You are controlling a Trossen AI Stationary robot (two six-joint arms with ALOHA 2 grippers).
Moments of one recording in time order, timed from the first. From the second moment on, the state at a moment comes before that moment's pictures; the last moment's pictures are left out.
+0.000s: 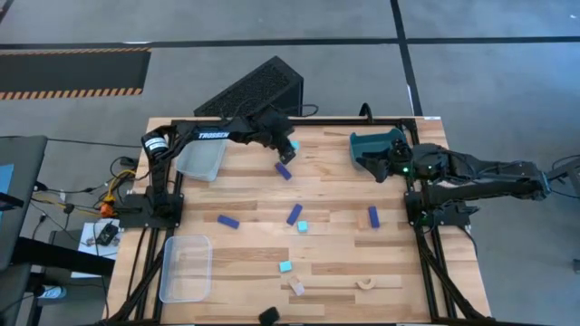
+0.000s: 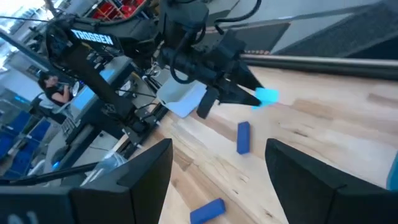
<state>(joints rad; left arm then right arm) 0.50 1.93 1.35 -0.25 0.13 -0.03 -0.07 0.62 0.69 -0.36 0.34 0.80</state>
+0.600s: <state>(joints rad) 0.39 2.08 1.56 0.19 0.20 -0.17 -0.06 0.61 0.93 -0.68 0.34 0.72</state>
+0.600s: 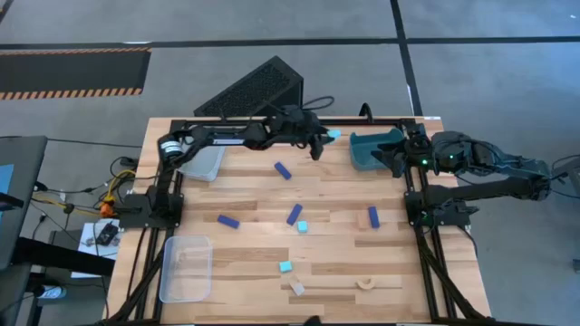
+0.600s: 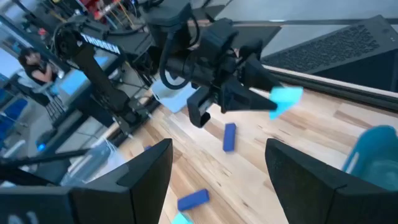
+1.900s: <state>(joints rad) 0.34 2.56 2.23 -0.06 0.19 -0.17 -0.03 0.66 0.96 -0.71 0.40 0.76</state>
